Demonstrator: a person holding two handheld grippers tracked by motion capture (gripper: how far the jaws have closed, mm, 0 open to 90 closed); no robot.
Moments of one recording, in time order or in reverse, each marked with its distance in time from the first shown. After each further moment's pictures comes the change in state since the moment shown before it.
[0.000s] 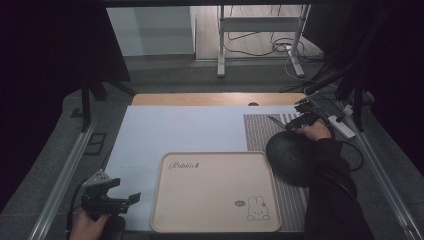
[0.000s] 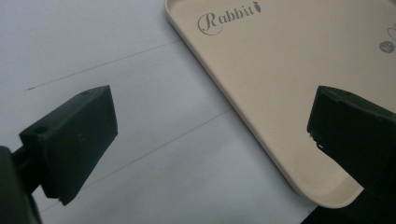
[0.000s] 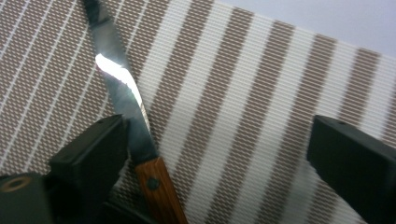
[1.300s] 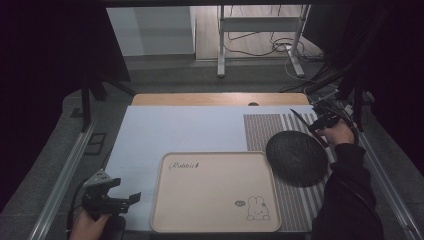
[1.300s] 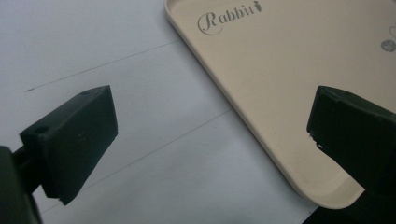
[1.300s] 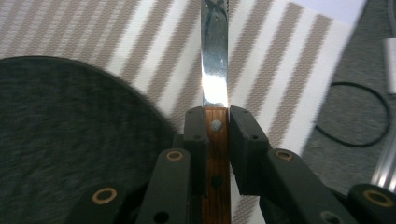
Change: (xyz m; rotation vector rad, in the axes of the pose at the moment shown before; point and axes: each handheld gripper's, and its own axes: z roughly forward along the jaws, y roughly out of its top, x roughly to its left) left arm 0.000 0.001 0.001 0.004 0.003 0.004; right arm -0.021 -0.028 -0.060 0.028 0.030 -0.075
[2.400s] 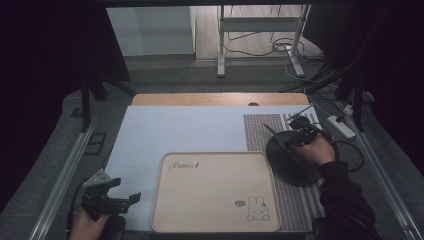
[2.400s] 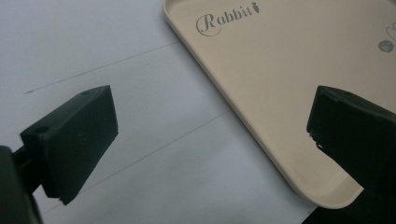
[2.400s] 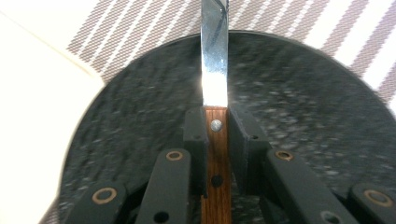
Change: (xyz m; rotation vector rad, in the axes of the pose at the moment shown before) left arm 0.000 0.000 -0.001 -0.007 -0.005 0.005; right arm 0.103 -0.018 -0.004 0.008 0.139 -0.124
